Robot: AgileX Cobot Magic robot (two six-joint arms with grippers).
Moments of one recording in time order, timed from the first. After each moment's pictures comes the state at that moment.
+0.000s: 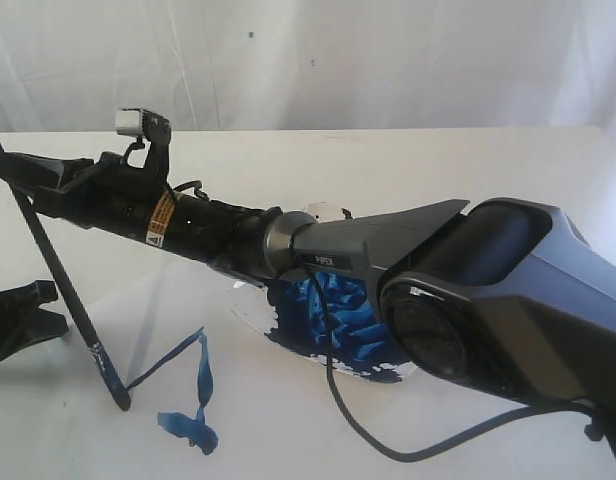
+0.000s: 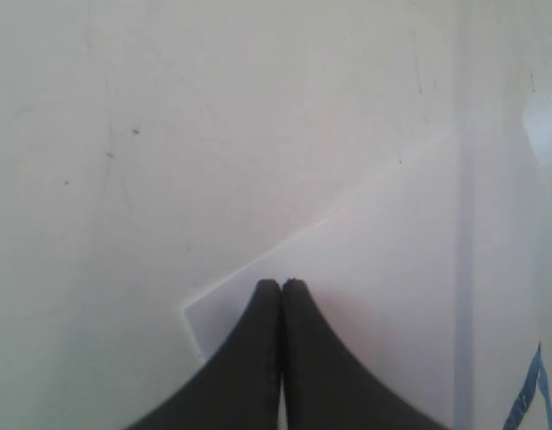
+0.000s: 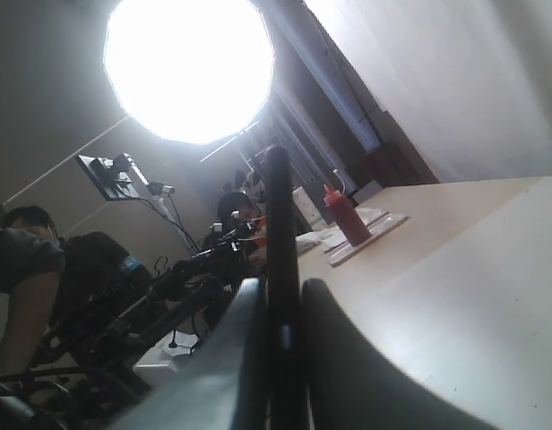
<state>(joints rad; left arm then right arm) 0.20 1.80 -0.52 1.21 -0.63 -1.42 0.93 2.54 -1.90 -0.67 -1.09 1.18</state>
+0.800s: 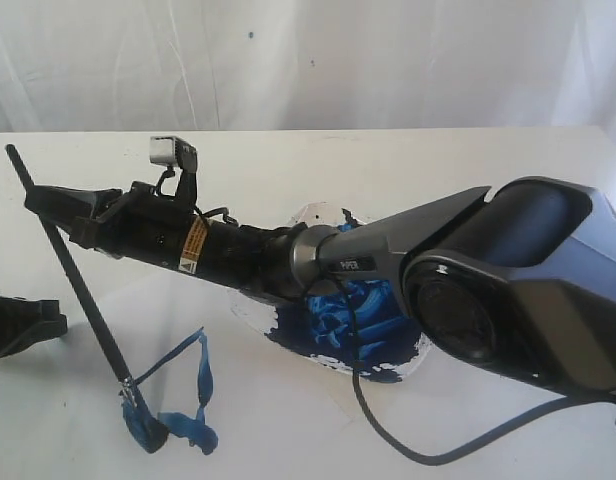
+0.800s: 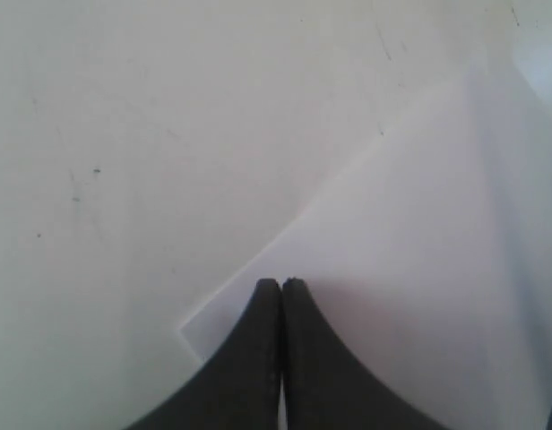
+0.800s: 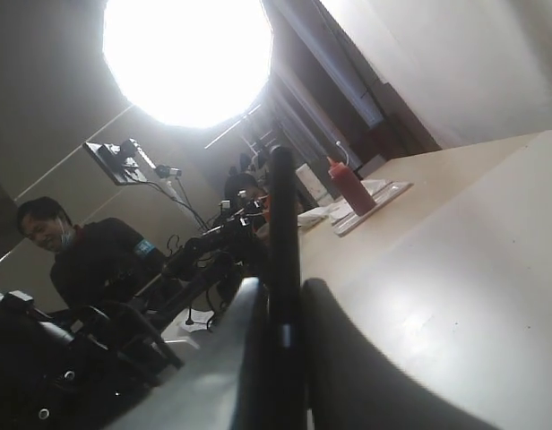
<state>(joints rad) 0.20 1.80 -0.53 1.22 -0.63 -1.18 0.91 2.48 -1.67 -0.68 -1.21 1.15</state>
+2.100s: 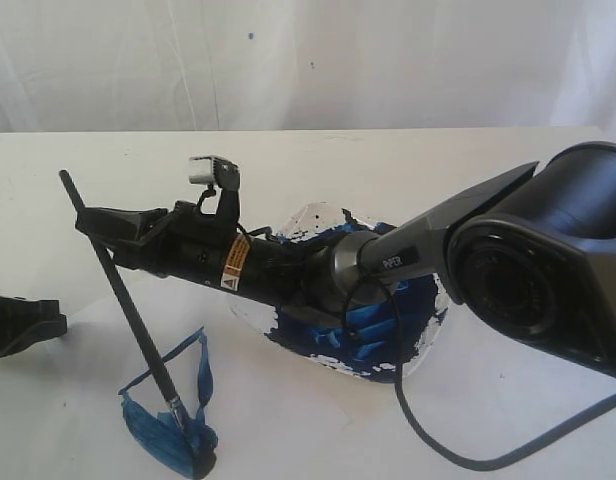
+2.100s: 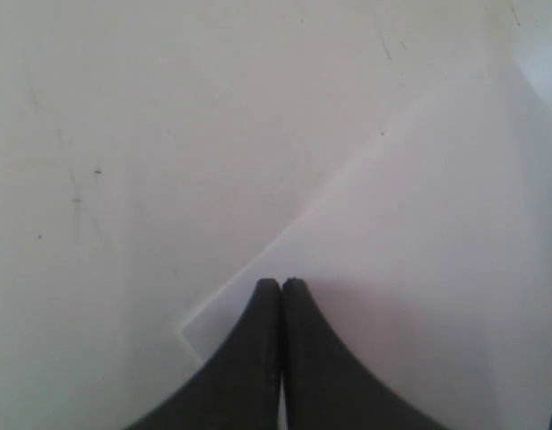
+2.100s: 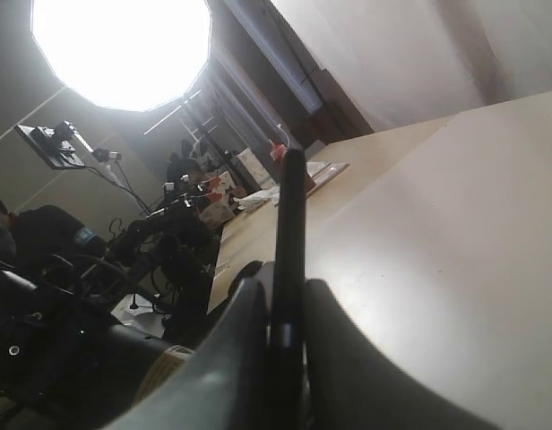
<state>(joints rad) 0.20 1.80 -0.53 1.22 -0.62 -1.18 0.87 2.37 -1.40 -0.65 -1.23 1.03</state>
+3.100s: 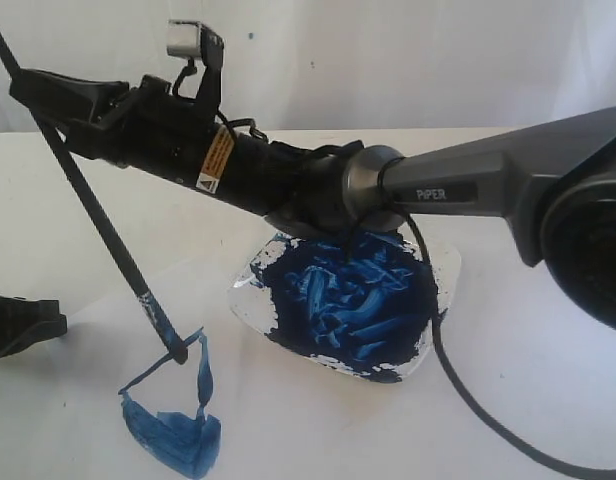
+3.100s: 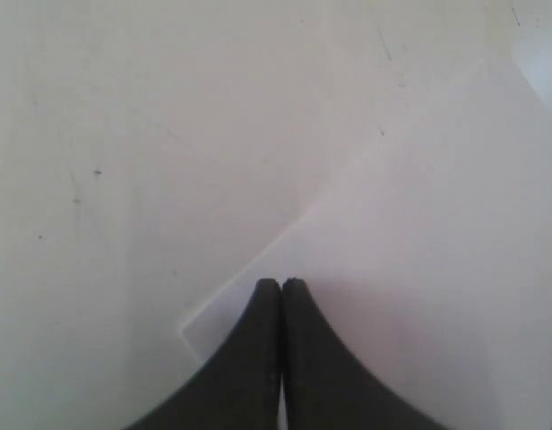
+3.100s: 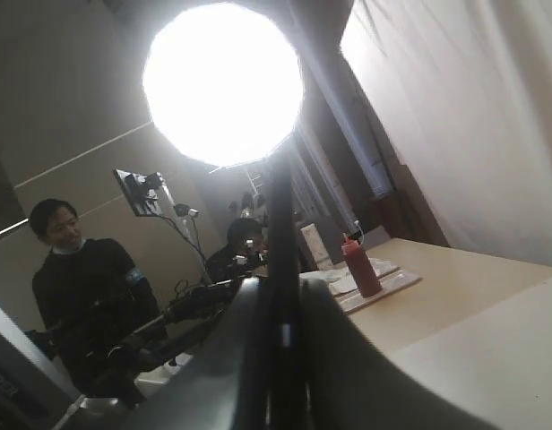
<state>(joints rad) 0.20 1.80 -0.53 1.22 -0.62 -1.18 0.86 2.18 -1.52 -0.70 -1.21 1.05</state>
